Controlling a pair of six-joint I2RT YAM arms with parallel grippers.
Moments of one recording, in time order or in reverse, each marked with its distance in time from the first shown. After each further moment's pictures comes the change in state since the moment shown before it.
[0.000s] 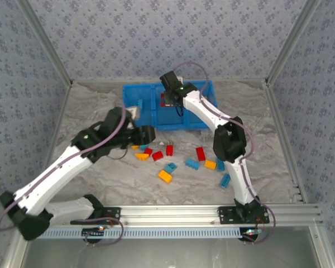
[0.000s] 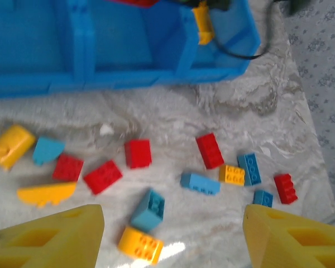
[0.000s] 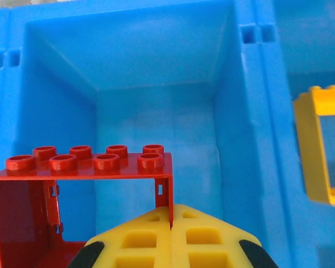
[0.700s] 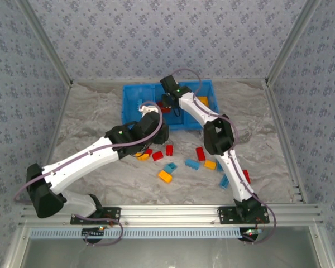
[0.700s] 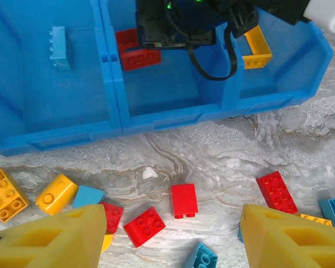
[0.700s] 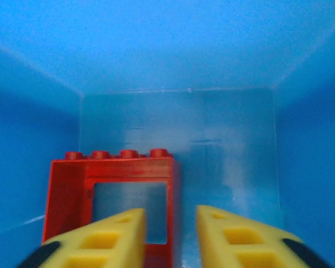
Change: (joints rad) left arm -0.163 0.182 0.035 0.044 -0.389 0.031; right arm -0.045 0.264 0.196 0.053 -0.123 -0.053
